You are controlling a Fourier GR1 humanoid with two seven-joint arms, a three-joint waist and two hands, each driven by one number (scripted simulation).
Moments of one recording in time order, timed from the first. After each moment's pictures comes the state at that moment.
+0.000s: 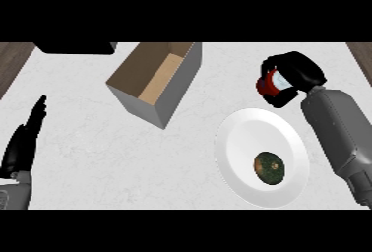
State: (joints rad) left arm -0.12 0.34 0.17 -1.33 -0.24 0.09 0.05; right arm -0.84 -0.36 0.03 -0.67 1.01 0.00 -0.40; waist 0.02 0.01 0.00
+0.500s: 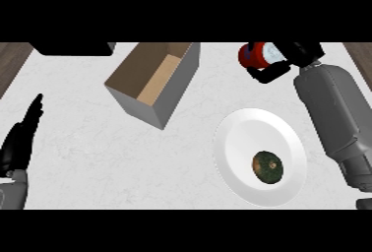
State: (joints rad) left arm -0.12 0.35 0.18 -1.34 -0.24 0.08 0.07; right arm -0.97 -0.31 -0.05 -0.72 0.91 -0.05 -0.52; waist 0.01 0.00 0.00
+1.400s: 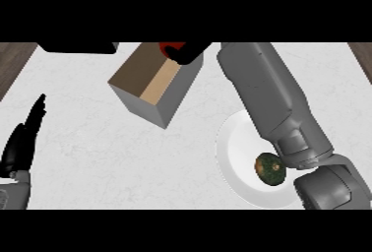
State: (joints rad) left arm -0.12 0.33 0.18 -1.34 -0.26 0.08 0.05; right arm -1.32 -0.03 -0.14 -0.55 0.75 0.06 -0.23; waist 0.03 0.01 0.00
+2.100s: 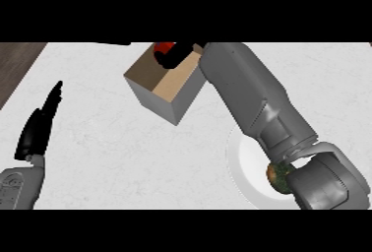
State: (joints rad) left arm -0.22 0.31 0.14 -1.30 -0.28 0.06 0.06; right arm -1.47 0.00 -0.10 -0.22 0.69 -0.13 -0.17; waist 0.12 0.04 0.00
